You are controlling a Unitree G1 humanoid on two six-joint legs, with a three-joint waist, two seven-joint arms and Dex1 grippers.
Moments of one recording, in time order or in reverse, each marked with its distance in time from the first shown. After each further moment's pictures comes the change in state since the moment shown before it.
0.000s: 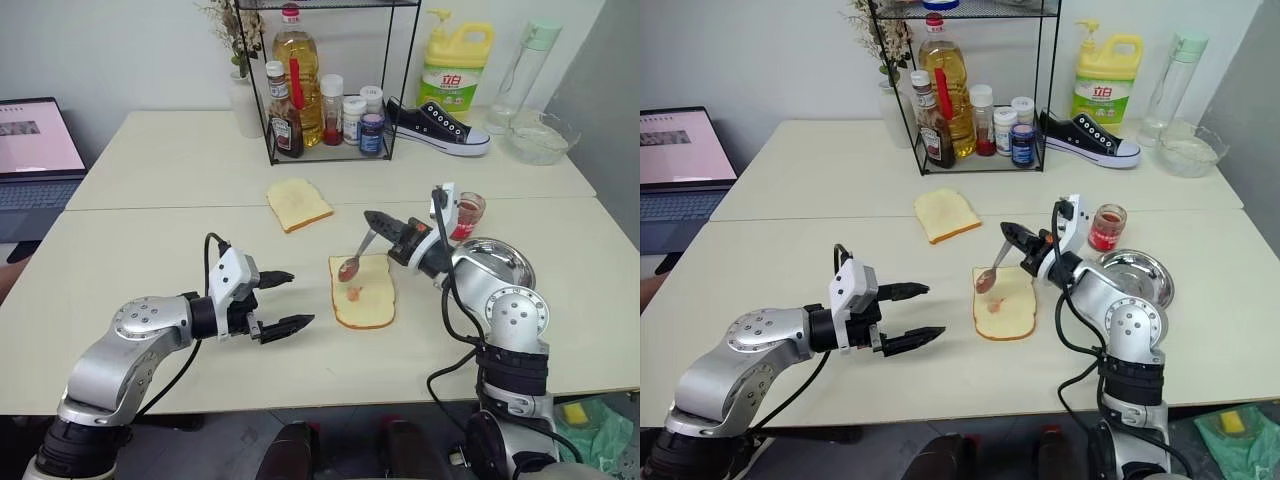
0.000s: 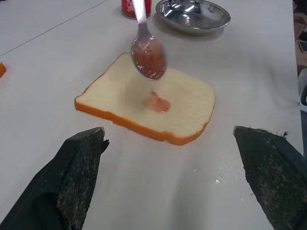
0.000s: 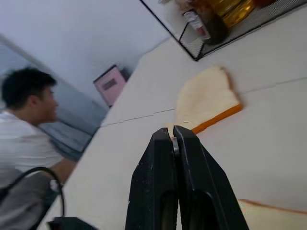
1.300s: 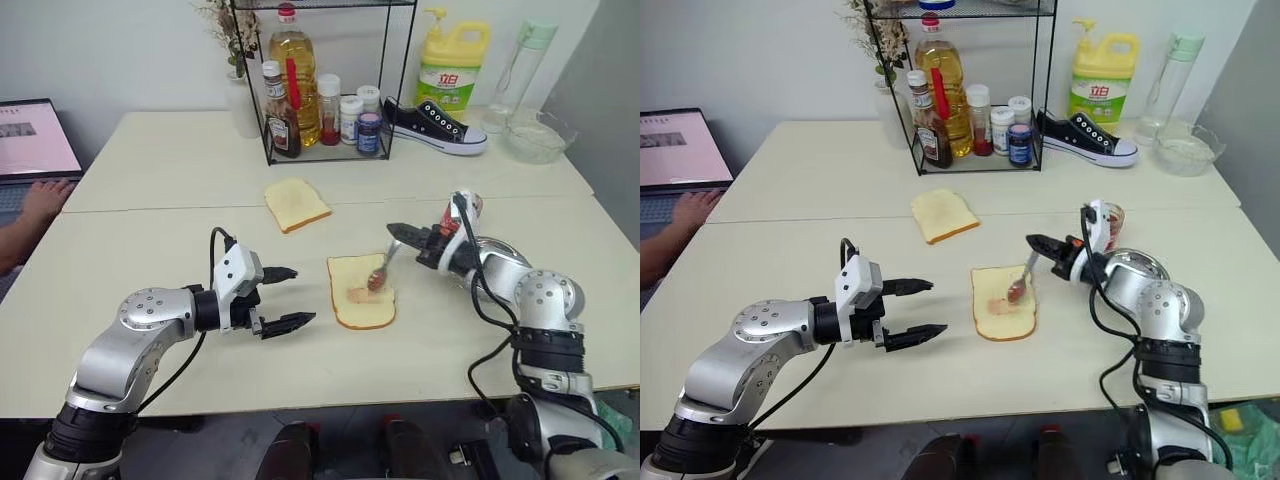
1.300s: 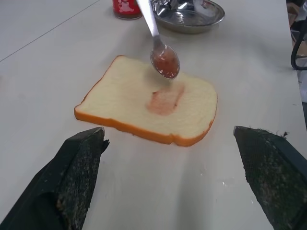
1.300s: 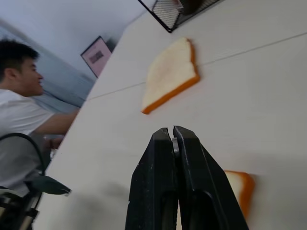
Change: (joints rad) left arm -0.052 0.000 -0.029 0.057 0.039 -0.049 -0.043; right arm -0.087 -0.206 -0.012 0.202 -0.046 0.053 0.211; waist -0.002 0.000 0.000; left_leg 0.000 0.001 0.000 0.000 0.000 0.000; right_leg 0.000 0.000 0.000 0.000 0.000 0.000
